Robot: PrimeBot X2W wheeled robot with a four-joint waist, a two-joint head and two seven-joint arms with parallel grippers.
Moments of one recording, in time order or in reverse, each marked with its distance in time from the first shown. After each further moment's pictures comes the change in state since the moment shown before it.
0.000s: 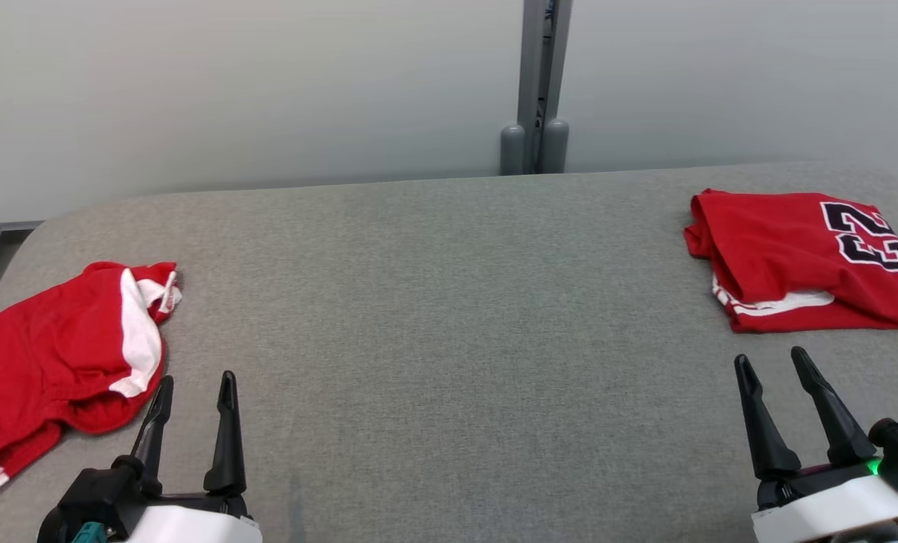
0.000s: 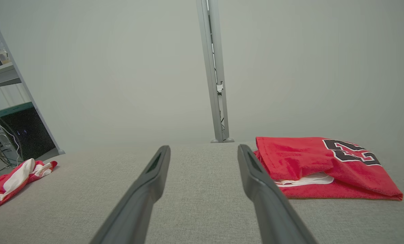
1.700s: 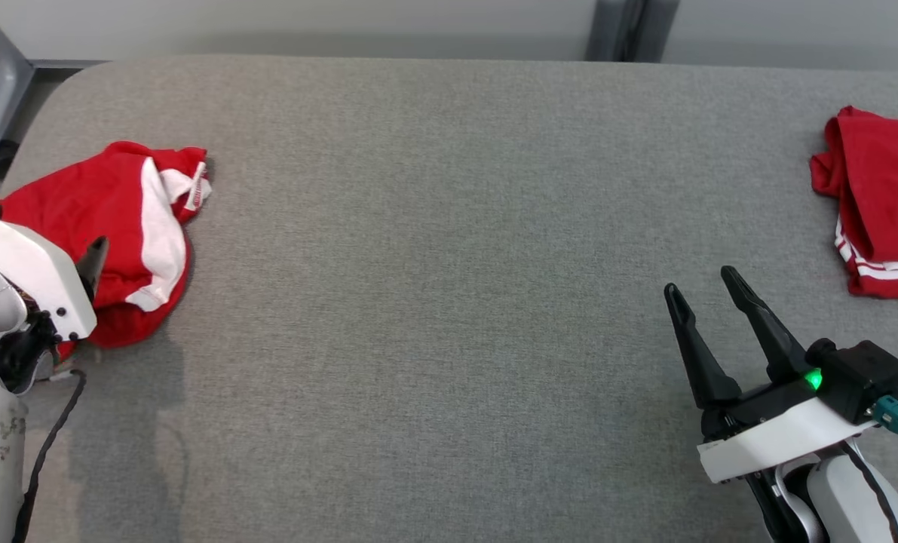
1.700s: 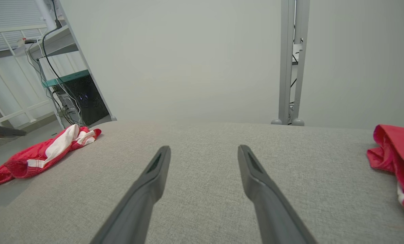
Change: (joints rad) left arm -0.731 0.313 -0.032 0.617 -0.207 -0.091 0.730; right arm -0.208 -0.017 0.163 0.039 0.002 0.000 0.000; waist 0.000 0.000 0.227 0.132
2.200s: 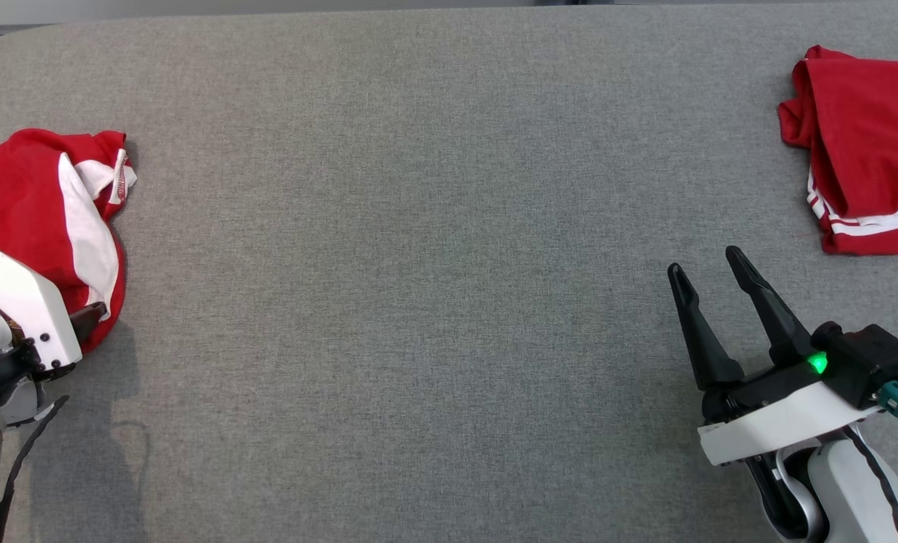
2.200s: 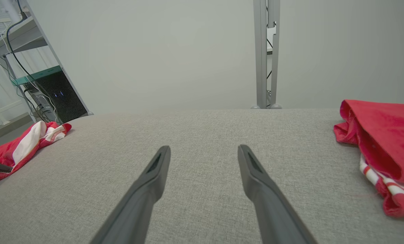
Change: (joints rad) left arm -0.061 0.056 -0.132 0.232 -0.186 -0.001 0.173; right arm -0.040 0.009 -0.010 0.000 -0.003 0.000 0.000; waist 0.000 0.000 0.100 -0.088
